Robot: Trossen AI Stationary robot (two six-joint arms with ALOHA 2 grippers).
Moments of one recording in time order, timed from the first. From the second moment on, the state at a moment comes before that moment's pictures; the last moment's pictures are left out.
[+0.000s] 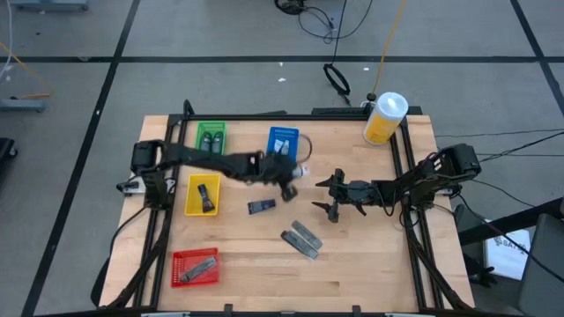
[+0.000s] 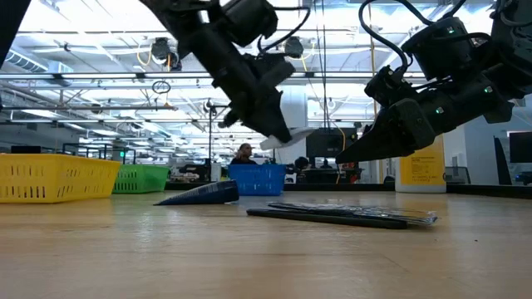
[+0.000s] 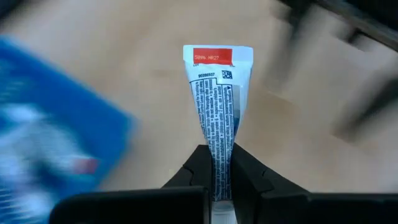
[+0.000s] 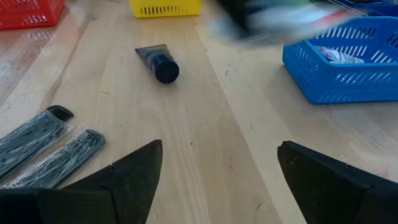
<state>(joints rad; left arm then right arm) 0.09 1.84 1.22 -0.18 -0.15 -0.30 0.08 1.57 0.29 0.89 0.26 0.10</state>
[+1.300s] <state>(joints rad) 0.40 1.92 1.30 -0.28 -0.13 -0.56 0.08 1.57 0.29 0.88 0.26 0.11</state>
